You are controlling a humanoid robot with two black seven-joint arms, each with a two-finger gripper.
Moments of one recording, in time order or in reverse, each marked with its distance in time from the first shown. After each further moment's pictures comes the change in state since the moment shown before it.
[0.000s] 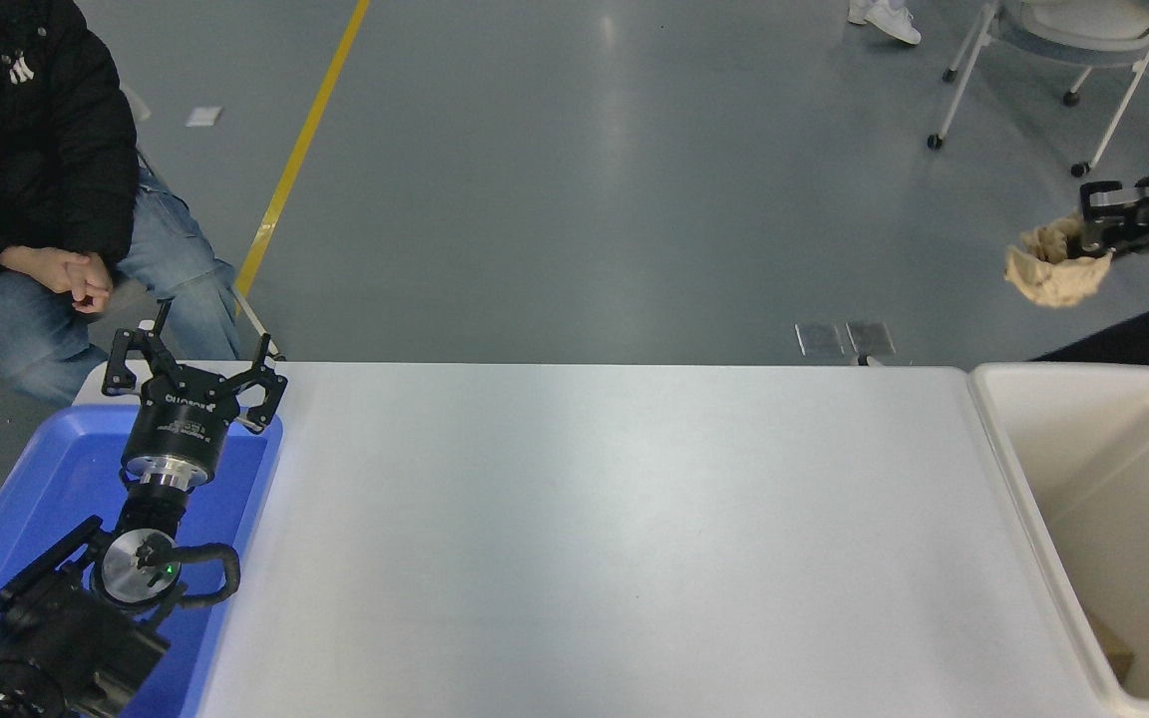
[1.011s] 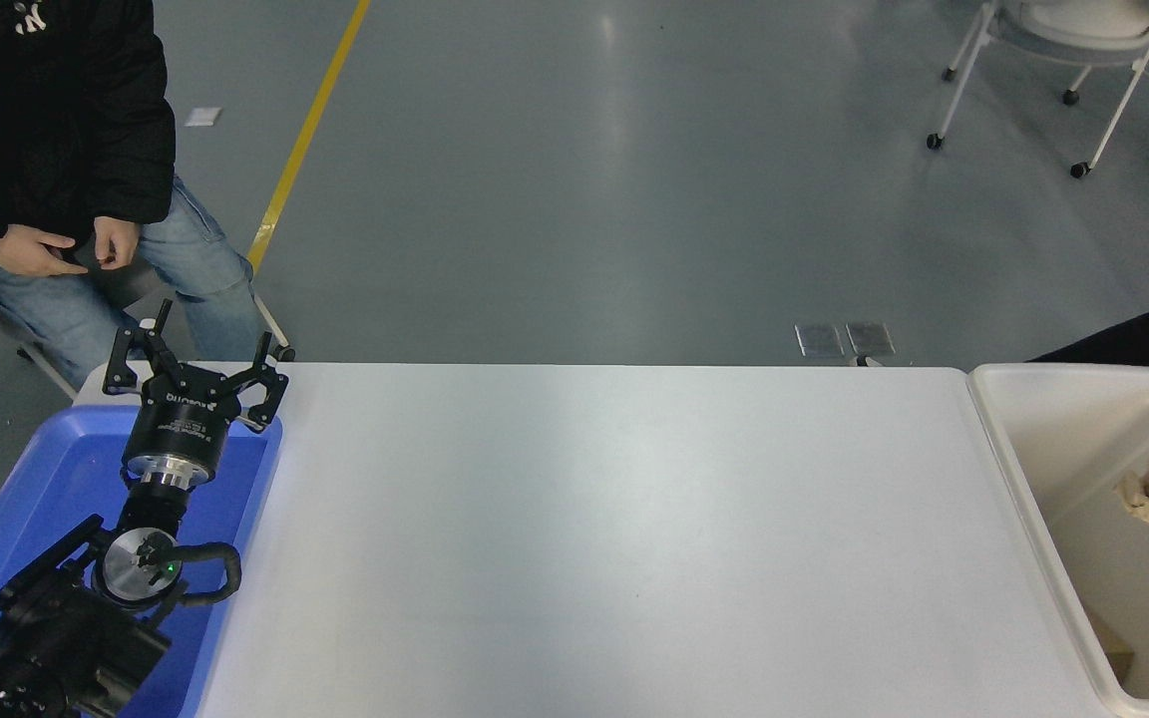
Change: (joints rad) left arm -0.001 0.000 0.000 0.000 0.000 -0.001 0.000; right arm -1.073 0.294 0.231 -0.596 0.194 -0.593 0.143
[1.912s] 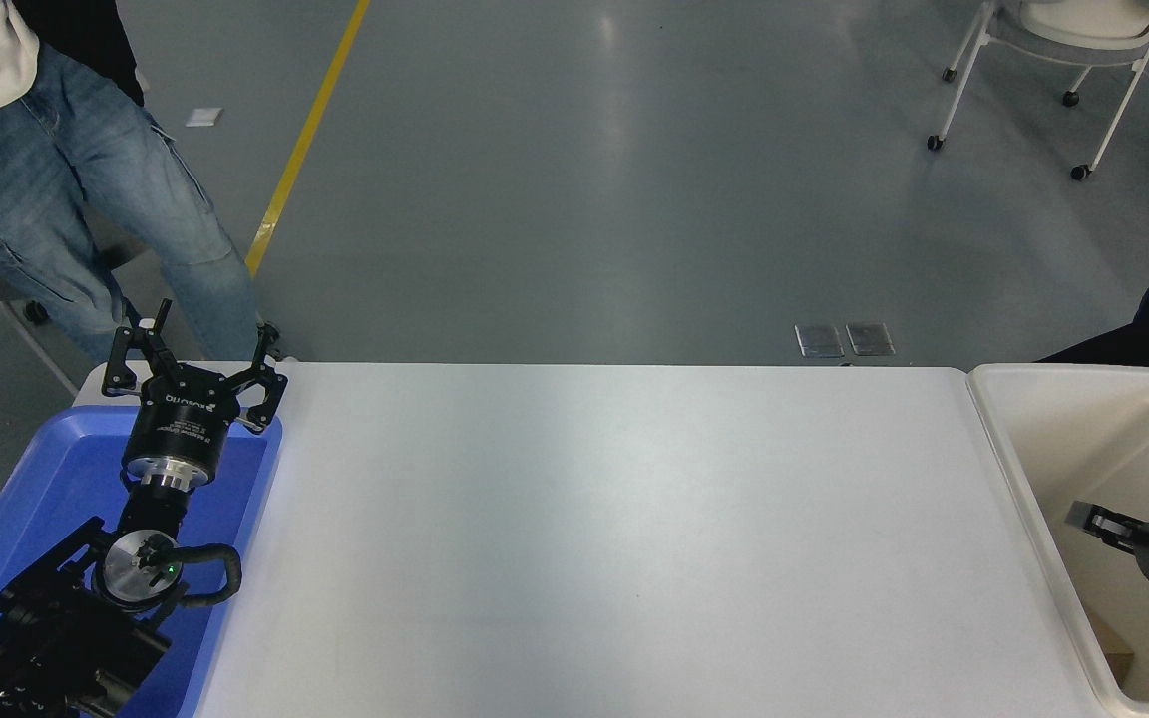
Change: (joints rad) left arm -0.001 0.000 0.000 0.000 0.000 0.002 0.000; right arm -0.059 0.084 0.069 -0.066 0.049 -0.027 -0.007
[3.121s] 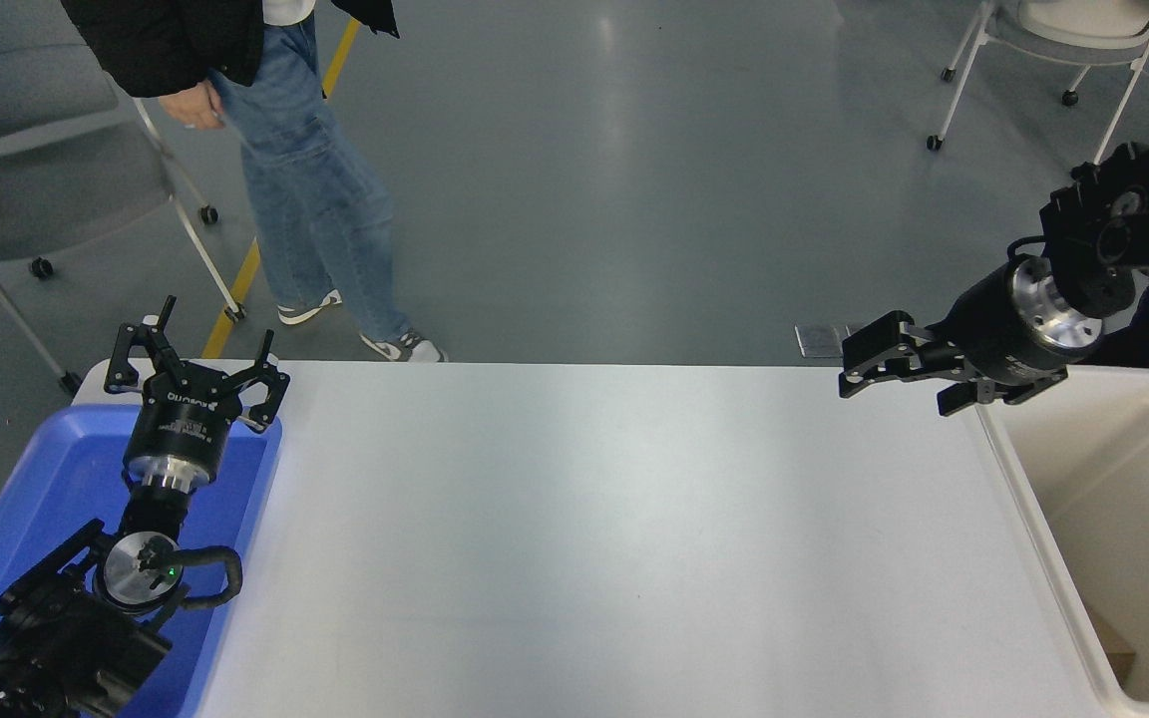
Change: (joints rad) left arm 0.001 0.000 0.001 0.000 0.001 -0.006 0.003; right arm 1.367 0.369 -0.748 1.029 0.522 0.570 -0.005
